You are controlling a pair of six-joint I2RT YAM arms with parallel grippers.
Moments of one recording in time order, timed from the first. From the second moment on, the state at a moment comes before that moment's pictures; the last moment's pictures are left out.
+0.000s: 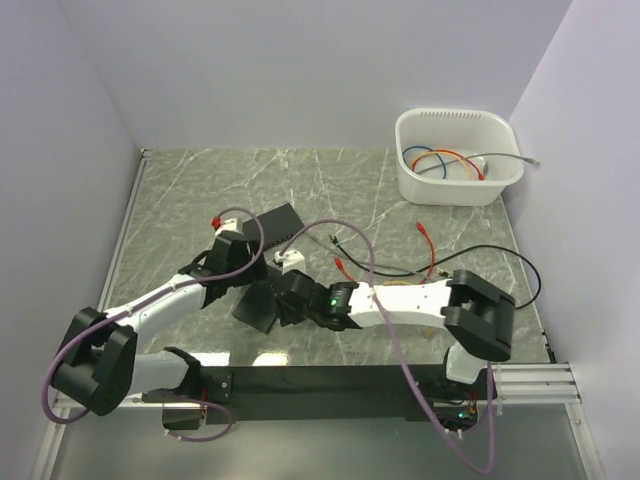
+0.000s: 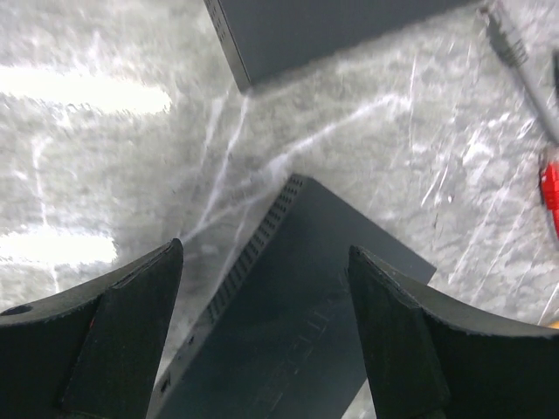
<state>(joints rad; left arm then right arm) -0.47 1.23 0.56 -0.15 -0.16 -0.65 1.23 1.69 1.02 -0.16 0.29 0.66</state>
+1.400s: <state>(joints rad) -0.45 0.96 0.42 -0.05 -0.13 -0.61 0.77 1.71 1.00 -0.29 0.32 0.51</state>
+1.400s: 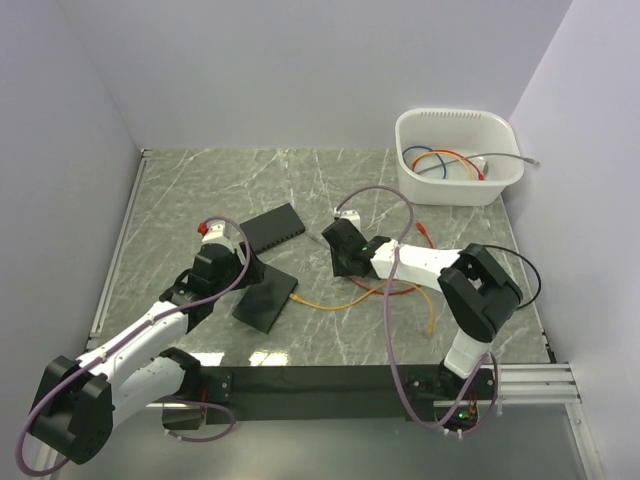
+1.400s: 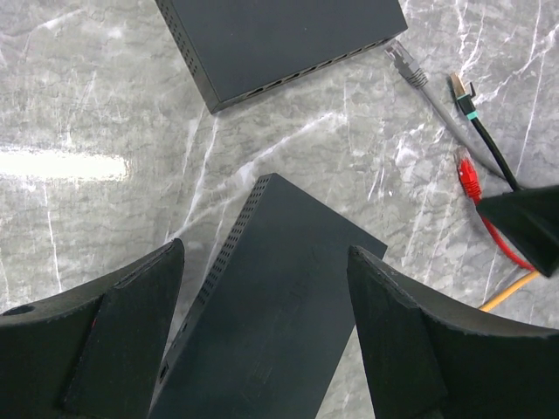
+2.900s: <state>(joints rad) -0.45 0.90 0.40 -0.04 -0.13 -0.61 1.21 1.34 0.65 0.14 0.15 0.26</state>
